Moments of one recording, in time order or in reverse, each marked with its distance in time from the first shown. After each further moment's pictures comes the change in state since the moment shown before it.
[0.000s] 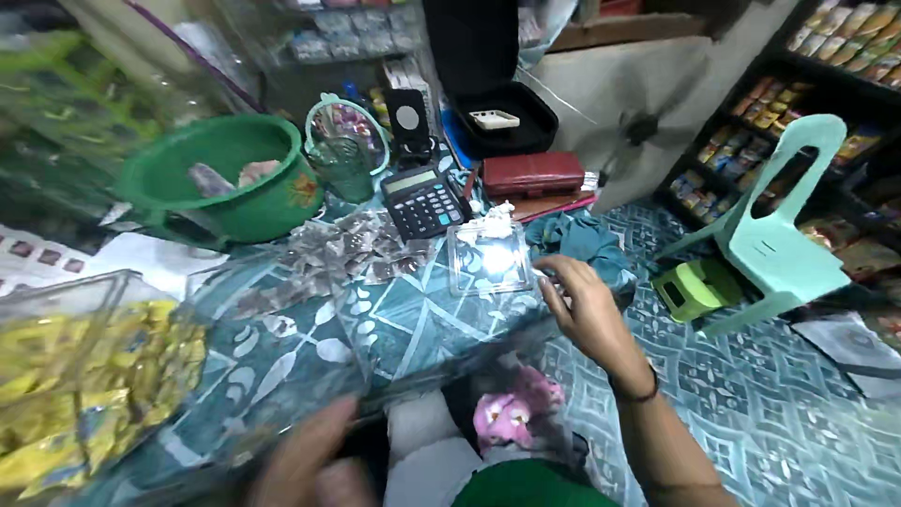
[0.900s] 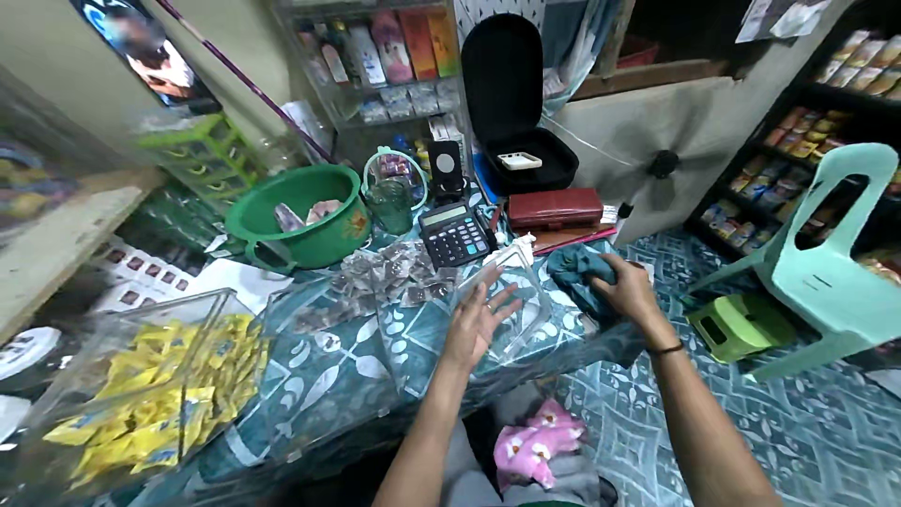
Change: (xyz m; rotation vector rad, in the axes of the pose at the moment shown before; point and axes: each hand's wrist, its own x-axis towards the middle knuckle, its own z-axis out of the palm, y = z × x) left_hand 0.062 -0.084 0.176 -1.259 -0.314 -0.783; right_hand 0.044 0.106 -0.020 -0.108 0.029 0.348
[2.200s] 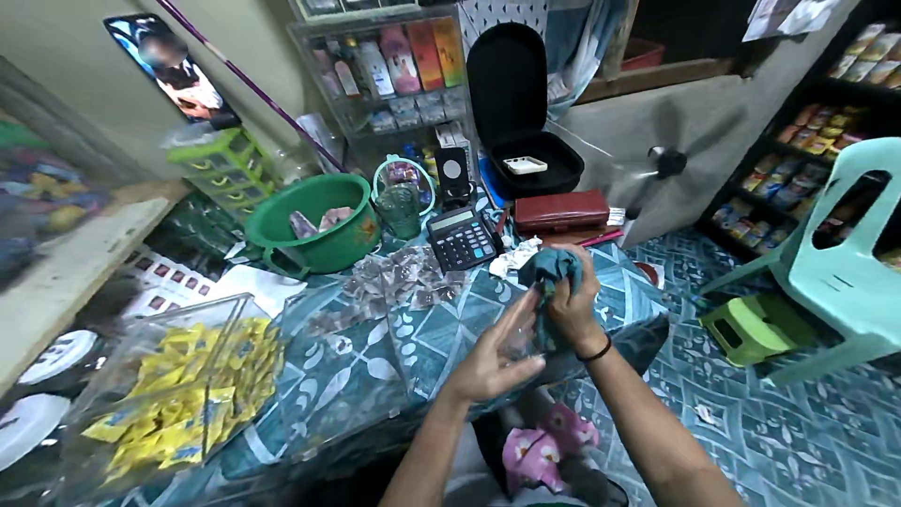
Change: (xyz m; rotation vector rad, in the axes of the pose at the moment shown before) left_hand -0.037 0.017 0.015 0.449 -0.505 0.184; right_hand -0.013 -0.098 0.076 0.537 0.613 -0.695
